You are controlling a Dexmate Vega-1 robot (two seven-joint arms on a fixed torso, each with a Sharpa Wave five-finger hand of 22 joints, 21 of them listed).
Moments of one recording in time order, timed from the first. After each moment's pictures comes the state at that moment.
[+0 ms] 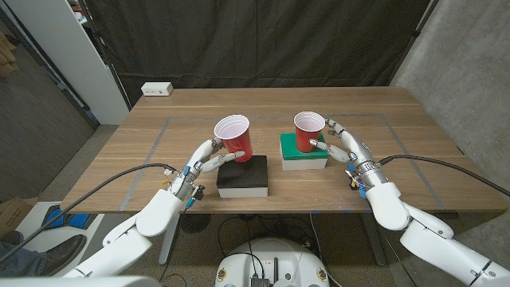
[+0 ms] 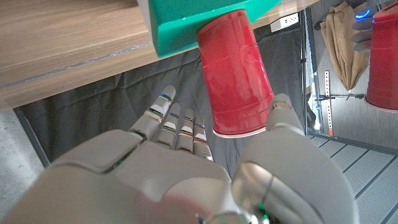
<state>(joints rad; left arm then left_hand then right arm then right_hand) 1.38 0.74 0.25 -1.84 0.01 -0.48 0.24 0.60 -0.08 0.50 -0.16 0.20 0.48 0.05 0.19 0.18 0.44 -0.03 0.20 0.19 0.44 -0.04 0.20 0.18 0.41 -0.04 0.21 0.17 -1.37 -0.81 -0.30 -2.00 -0.25 0.07 -0.47 0.48 -0.01 0.27 -0.15 0.19 0.12 0.13 0.20 0.19 0.17 0.06 0.20 0.20 0.11 0.05 0.23 0.38 0.37 0.04 0.20 0.17</state>
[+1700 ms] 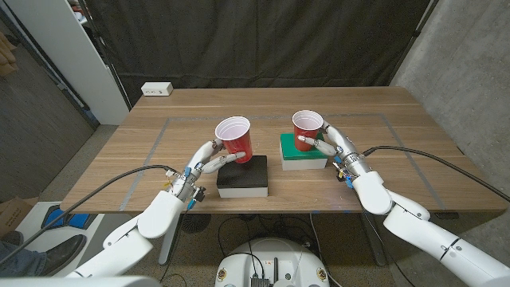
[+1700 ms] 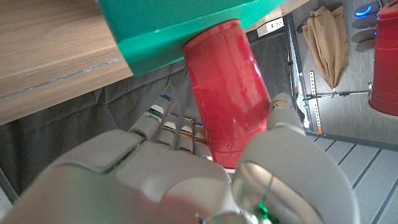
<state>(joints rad) 1.39 0.74 0.25 -1.87 0.03 -0.43 0.27 0.61 -0.06 0.48 -0.17 0.21 0.48 0.05 0.19 0.18 0.44 -0.03 0.20 0.19 0.44 -0.04 0.20 0.18 0.41 -0.04 0.21 0.17 -1.18 -0.76 -0.42 -1.83 -0.22 0.15 -0.41 0.50 -0.03 0.27 -0.15 0.20 0.11 0.12 0.20 0.19 0.17 0.06 0.20 0.20 0.11 0.06 0.23 0.37 0.38 0.04 0.20 0.17</state>
